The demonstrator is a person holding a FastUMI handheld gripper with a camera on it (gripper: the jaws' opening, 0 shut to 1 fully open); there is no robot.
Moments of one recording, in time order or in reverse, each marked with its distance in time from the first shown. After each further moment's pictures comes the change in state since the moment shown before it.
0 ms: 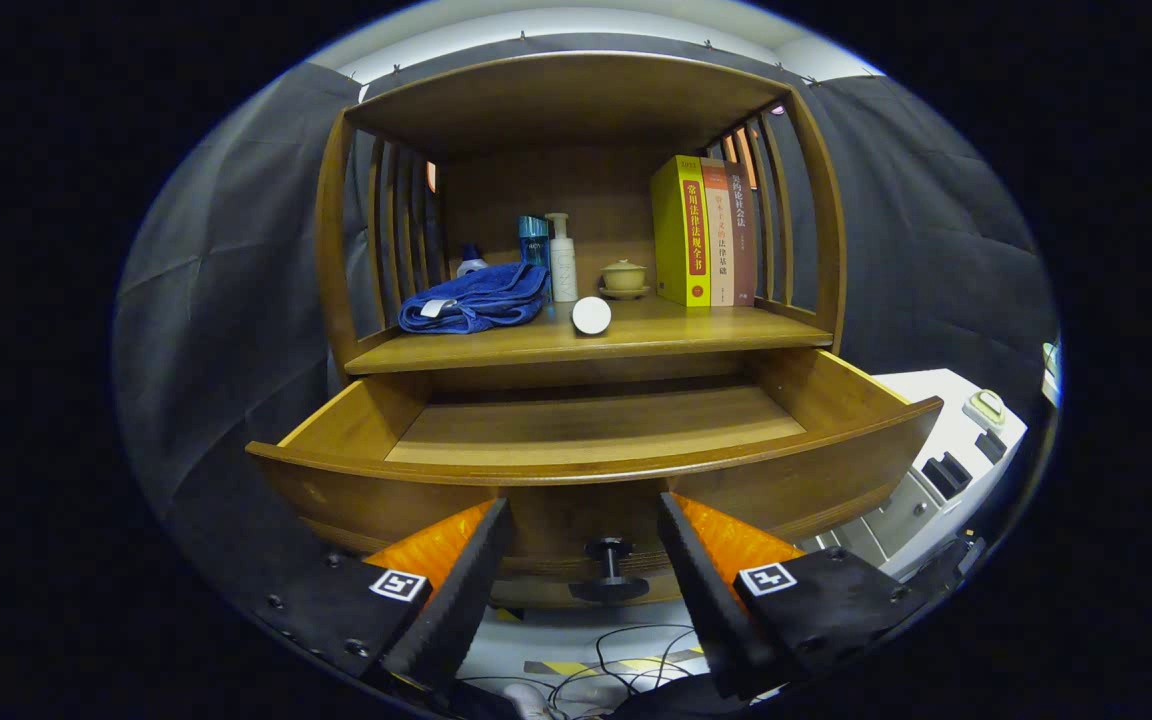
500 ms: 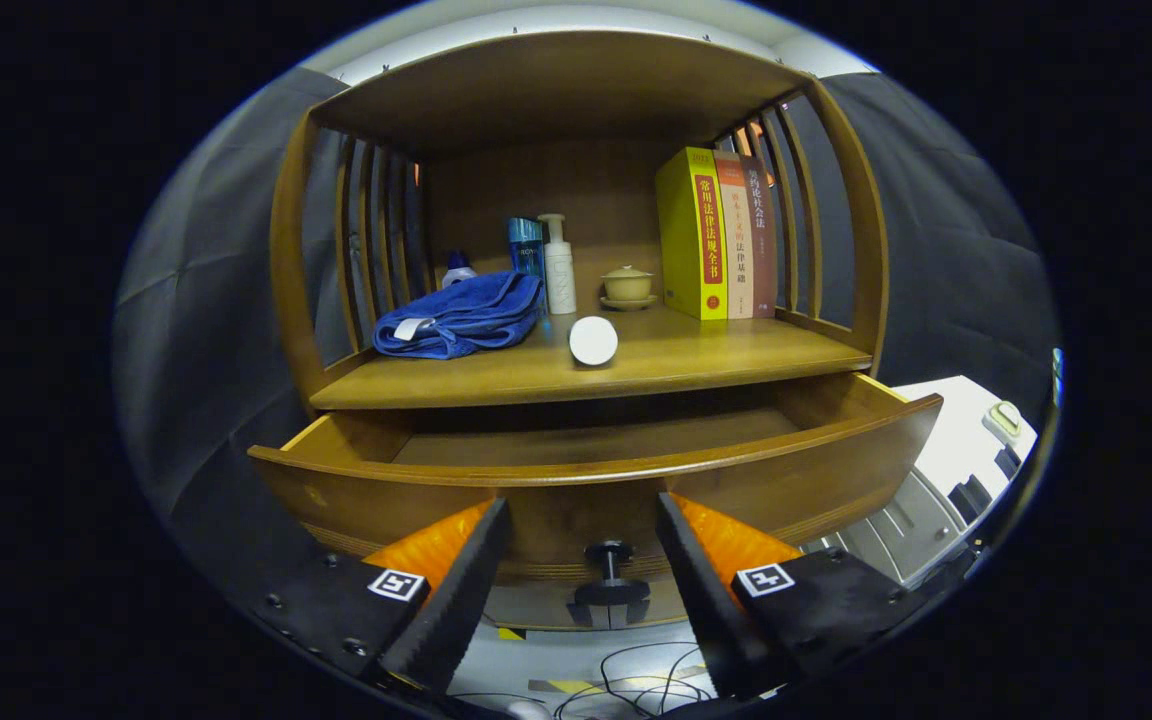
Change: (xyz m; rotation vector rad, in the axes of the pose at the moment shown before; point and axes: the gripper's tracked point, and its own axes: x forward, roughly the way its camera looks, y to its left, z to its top) arm 0.066 0.001 0.032 0.017 -0.002 0.003
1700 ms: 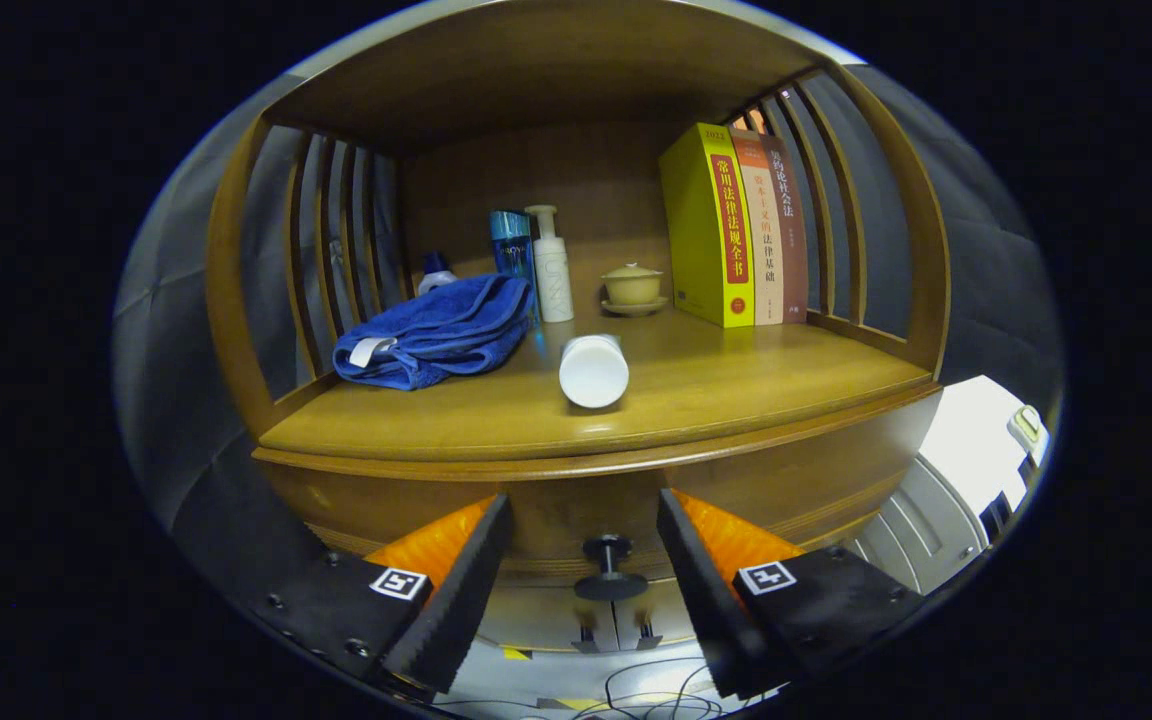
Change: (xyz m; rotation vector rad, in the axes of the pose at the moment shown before) arm 0.058 -0.002 0.030 0.027 -0.020 0.009
